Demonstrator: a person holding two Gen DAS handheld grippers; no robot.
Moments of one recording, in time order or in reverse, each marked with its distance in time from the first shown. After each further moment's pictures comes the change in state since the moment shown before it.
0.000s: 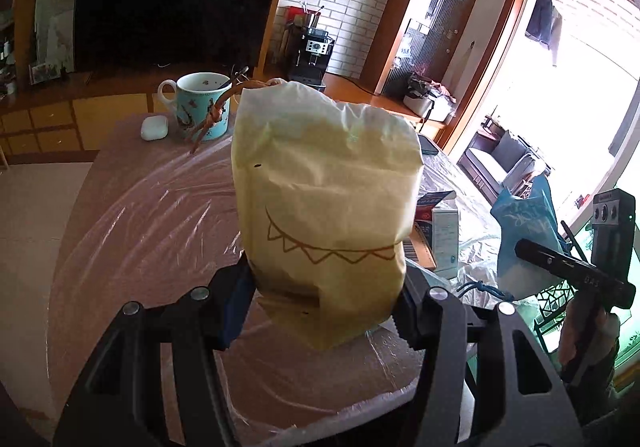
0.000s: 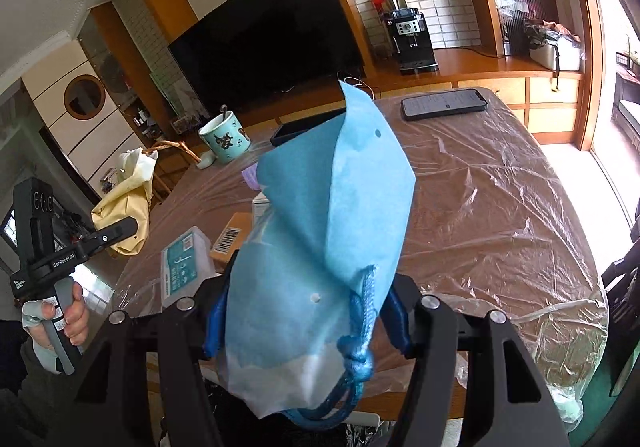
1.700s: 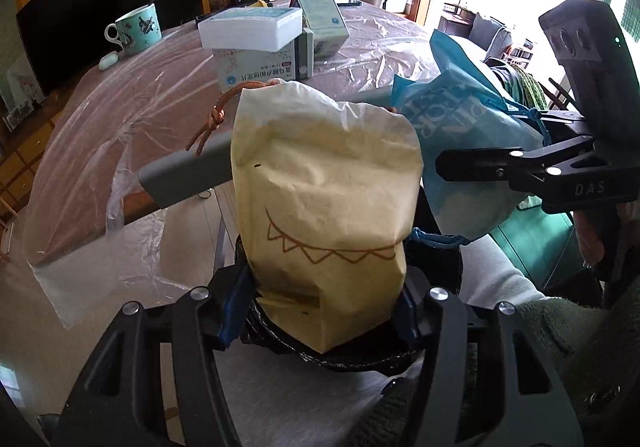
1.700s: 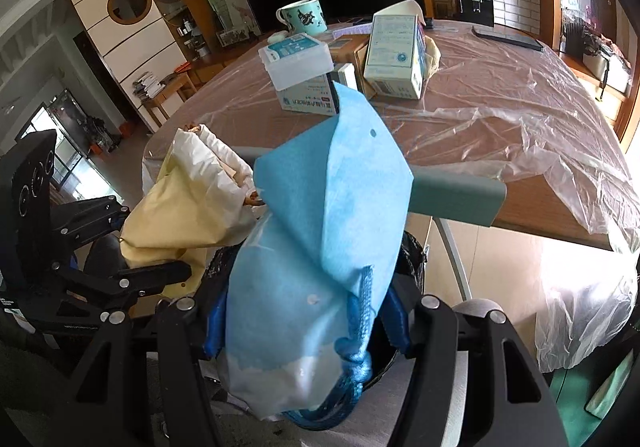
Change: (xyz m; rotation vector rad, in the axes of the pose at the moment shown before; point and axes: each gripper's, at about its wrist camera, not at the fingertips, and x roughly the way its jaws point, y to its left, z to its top) left arm -0.011 -0.077 -0.176 0.303 0.263 0.040; right arm -0.013 0.066 -0.147 -0.199 0.260 0.054
